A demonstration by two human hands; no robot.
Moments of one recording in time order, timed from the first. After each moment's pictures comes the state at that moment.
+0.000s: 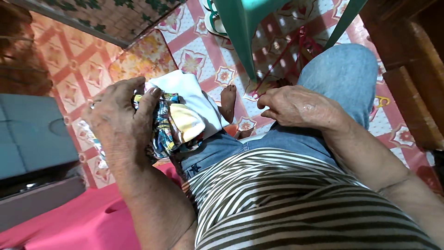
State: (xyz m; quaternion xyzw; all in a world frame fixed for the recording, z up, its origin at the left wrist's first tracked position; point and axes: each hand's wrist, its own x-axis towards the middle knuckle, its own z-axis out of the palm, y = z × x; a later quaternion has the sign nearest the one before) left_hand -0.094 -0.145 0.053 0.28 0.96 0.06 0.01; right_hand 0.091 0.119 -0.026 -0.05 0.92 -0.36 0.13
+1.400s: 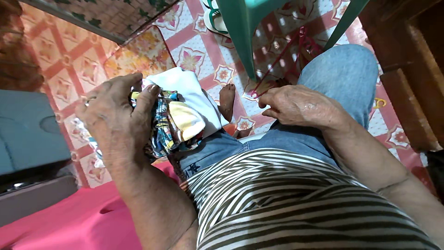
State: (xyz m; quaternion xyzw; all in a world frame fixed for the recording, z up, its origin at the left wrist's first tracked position) left_hand -0.096 -0.149 0.049 0.28 0.96 0.07 0.00; right_hand 0.089 0.119 -0.027 -0.04 0.92 -0.35 0.15
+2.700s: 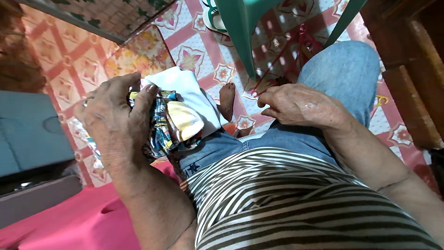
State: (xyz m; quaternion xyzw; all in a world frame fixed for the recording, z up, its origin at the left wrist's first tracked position) left_hand -0.098 -0.149 0.051 0.28 0.96 0.05 0.01; right_hand 0.092 0.119 -0.029 -0.05 0.92 -0.36 0.12
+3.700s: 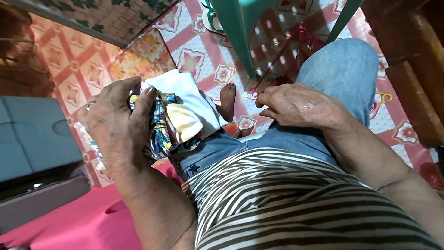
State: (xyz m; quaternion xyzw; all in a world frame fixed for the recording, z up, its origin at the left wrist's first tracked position) left_hand -0.097 -0.146 0.052 0.28 0.96 0.05 0.01; right_hand 0.094 0.120 -0.028 -0.06 0.92 -0.36 0.11
